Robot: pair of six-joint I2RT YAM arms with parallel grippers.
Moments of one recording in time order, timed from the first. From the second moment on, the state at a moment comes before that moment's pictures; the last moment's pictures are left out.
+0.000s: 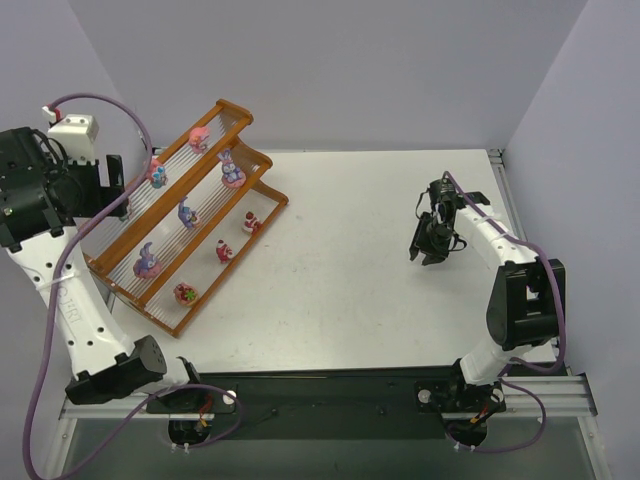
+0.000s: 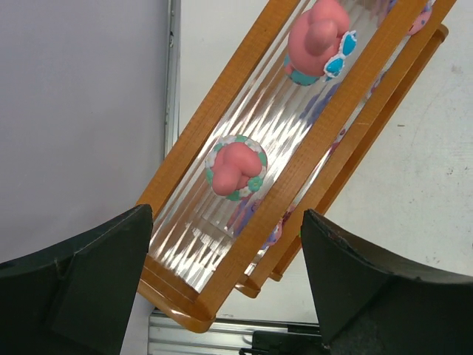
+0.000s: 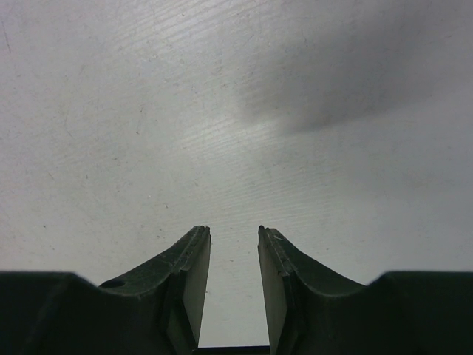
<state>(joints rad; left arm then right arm) 0.46 1.39 2.04 -1.34 0.27 0.34 0.15 1.64 1.20 -0.86 -0.01 0.49</state>
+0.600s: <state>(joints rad) 0.46 1.11 2.08 -1.12 0.67 0.16 0.19 1.57 1.24 -0.87 -0.03 0.49</state>
